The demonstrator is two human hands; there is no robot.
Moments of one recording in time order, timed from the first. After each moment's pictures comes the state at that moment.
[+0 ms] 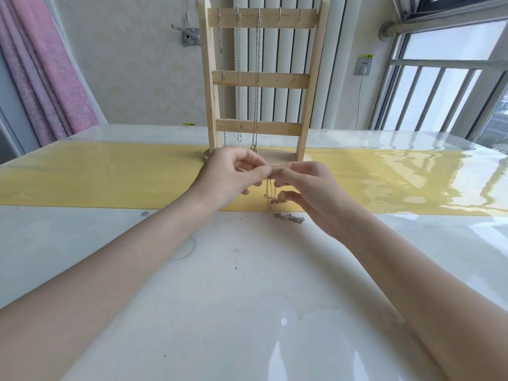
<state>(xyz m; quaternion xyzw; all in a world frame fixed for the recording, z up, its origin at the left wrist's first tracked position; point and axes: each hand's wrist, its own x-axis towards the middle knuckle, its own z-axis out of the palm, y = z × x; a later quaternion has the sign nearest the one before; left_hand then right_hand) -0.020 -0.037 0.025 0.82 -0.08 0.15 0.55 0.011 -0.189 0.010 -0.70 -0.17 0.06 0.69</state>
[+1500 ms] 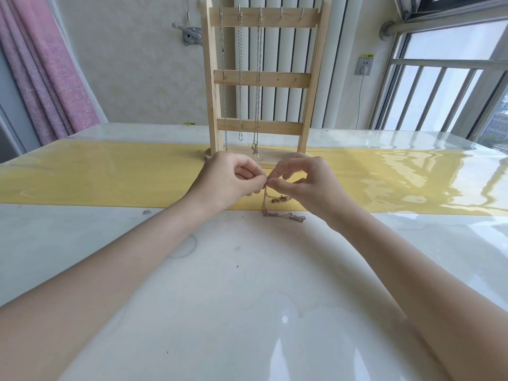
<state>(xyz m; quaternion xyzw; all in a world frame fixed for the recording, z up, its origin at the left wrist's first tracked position) -0.017 -0.032 0.018 0.85 -0.09 0.15 0.50 0.018 -0.191 0.007 -0.82 -0.29 -0.11 0.48</state>
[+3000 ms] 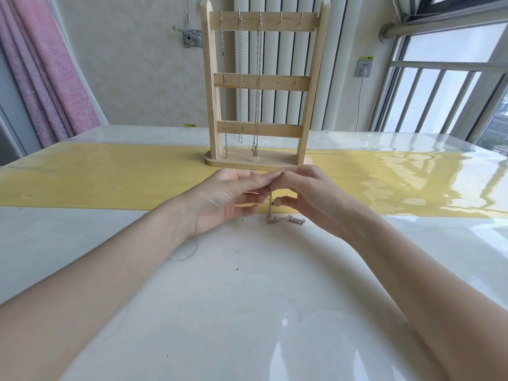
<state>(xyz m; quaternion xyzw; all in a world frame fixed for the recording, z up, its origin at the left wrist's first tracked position) -0.026 -0.033 0.021 0.70 -0.06 -0.10 0.70 0.014 -0.194 0.010 -0.69 -0.28 0.14 0.65</state>
